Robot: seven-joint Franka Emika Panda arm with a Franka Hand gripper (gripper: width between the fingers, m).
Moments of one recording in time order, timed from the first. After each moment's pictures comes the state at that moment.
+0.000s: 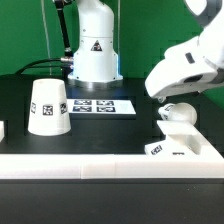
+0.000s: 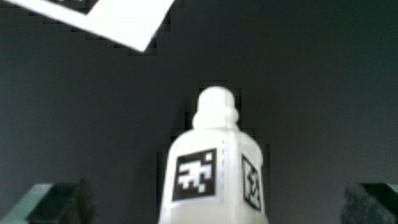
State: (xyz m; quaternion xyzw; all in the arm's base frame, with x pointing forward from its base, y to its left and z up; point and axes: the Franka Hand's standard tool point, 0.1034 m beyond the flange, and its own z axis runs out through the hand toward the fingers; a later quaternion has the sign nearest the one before) arm 0.440 0.158 0.056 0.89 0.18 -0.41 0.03
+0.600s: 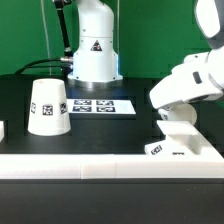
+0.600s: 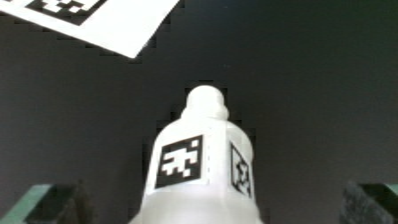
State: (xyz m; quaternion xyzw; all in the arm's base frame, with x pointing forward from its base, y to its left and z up) arm 0.445 0.164 0.044 0.88 0.18 -0.44 0.03
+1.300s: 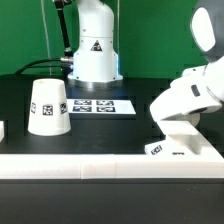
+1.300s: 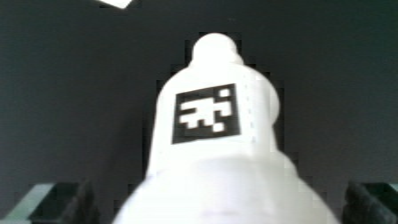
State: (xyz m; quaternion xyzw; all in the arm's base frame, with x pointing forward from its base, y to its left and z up) arm 0.445 0.168 0.015 0.89 0.18 -0.42 0.02
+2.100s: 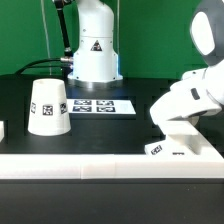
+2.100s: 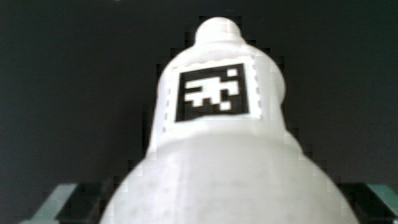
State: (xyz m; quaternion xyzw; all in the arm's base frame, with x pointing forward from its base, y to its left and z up) arm 0.445 0.169 0.011 0.89 0.18 -0.42 0.02
